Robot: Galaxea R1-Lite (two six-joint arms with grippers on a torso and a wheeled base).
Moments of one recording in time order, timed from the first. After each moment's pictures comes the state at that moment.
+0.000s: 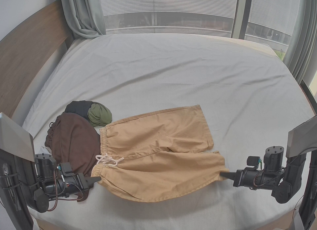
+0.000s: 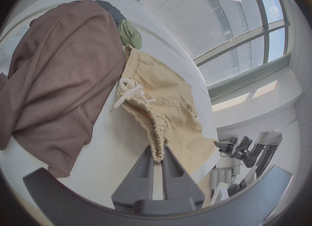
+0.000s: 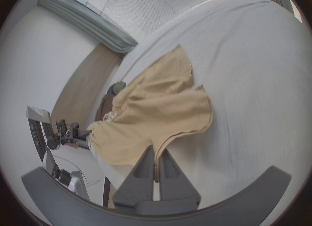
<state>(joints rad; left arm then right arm) -0.03 2.20 -0.04 -1.55 -0.61 -0.52 0.25 2.21 -0.13 -1.54 0.46 0.44</state>
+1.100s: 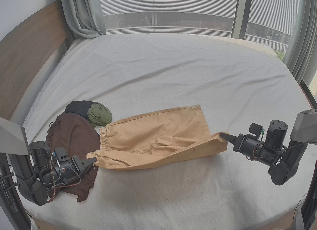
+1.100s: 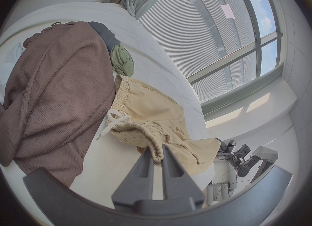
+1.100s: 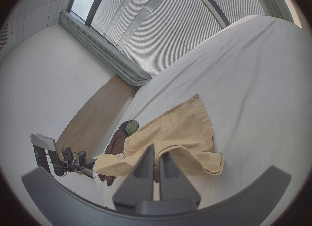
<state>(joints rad) -0.01 2.12 -0.15 -1.55 -0.58 -0.66 0.22 2.14 -0.43 -1.53 0.45 0.55</state>
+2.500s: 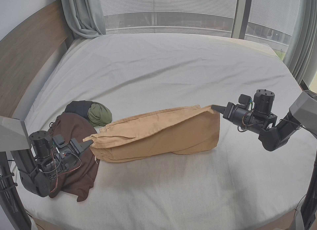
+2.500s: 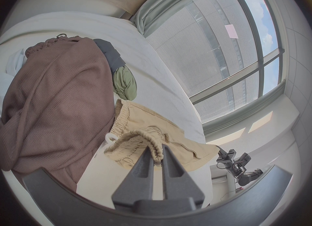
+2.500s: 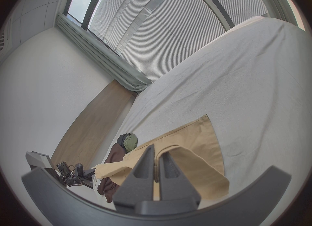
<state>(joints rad) -0.02 2.12 -0.30 -1.55 -0.43 -0.80 0.21 2.15 -0.95 -1.03 0.45 0.56</state>
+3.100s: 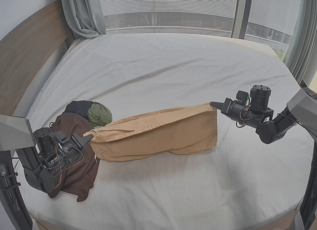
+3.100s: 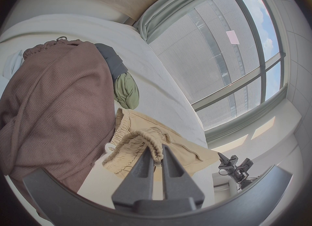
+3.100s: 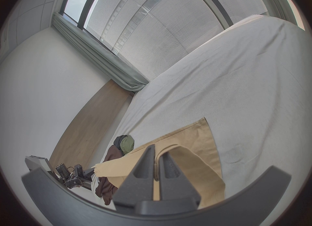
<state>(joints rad) -0.03 2.17 -0.38 -1.55 -0.35 -0.84 0.19 2.20 -1.09 -0.92 0.45 0.56</state>
